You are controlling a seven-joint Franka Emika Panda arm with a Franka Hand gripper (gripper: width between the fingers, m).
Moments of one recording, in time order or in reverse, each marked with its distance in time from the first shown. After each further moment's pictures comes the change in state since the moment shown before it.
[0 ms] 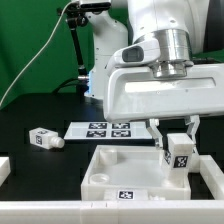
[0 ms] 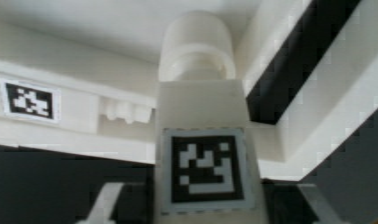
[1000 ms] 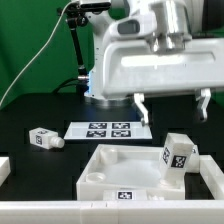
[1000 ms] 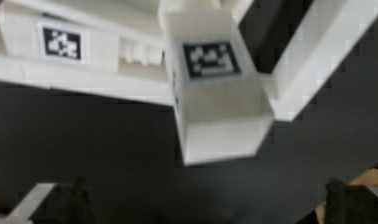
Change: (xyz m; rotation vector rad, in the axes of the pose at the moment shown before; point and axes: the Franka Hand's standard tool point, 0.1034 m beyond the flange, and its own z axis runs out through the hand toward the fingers) arm 0.033 0.007 -0.044 0.020 0.004 0.015
